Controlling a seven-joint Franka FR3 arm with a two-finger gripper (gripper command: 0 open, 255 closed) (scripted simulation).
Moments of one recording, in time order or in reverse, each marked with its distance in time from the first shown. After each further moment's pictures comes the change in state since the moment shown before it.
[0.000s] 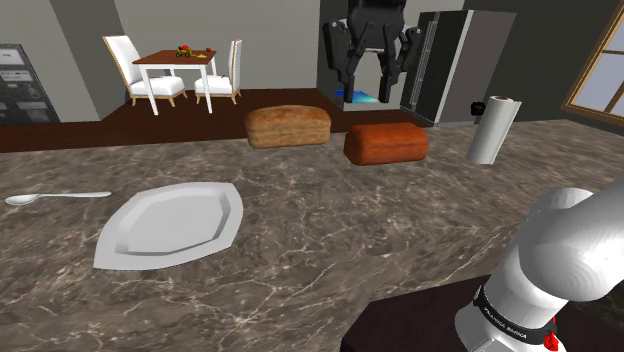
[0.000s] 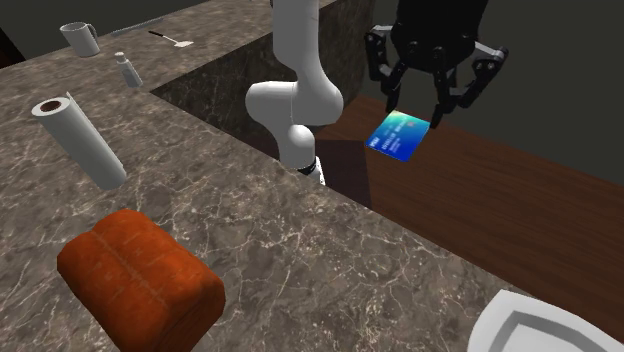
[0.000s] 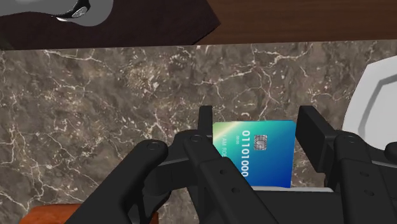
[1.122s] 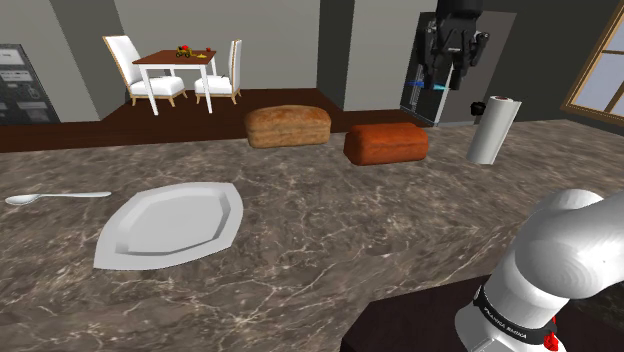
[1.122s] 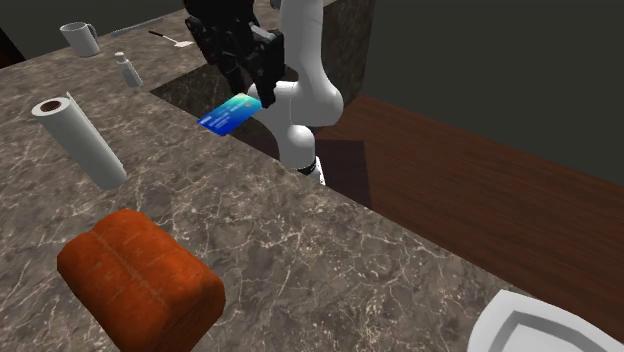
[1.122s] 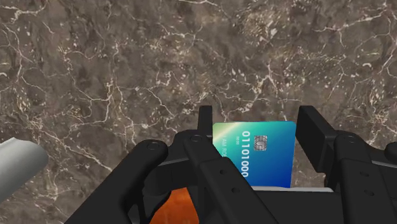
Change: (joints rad) arm -0.070 -0.162 -0.358 -0.142 -0.219 -0.089 -0.425
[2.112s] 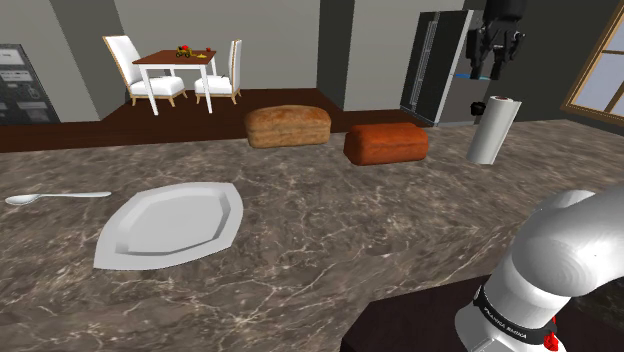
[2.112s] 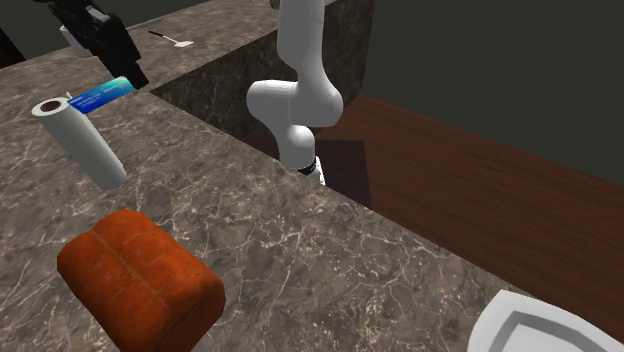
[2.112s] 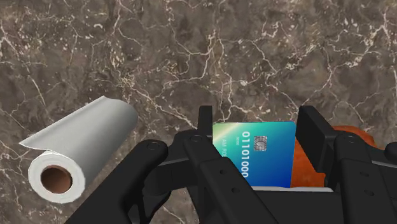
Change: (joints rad) arm -0.048 0.117 -0.333 0.144 -0.224 -0.017 -0.397
